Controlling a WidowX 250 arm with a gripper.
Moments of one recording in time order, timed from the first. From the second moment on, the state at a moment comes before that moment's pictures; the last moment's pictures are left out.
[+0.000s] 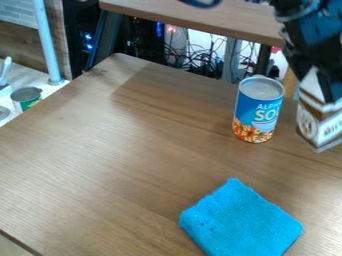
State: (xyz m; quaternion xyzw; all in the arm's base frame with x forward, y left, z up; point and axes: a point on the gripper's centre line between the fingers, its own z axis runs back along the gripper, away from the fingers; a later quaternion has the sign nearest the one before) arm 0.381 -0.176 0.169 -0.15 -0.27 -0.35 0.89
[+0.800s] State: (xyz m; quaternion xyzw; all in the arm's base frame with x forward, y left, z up) arm 0.368 -0.165 0.111 -0.12 -0.20 -0.36 0.91
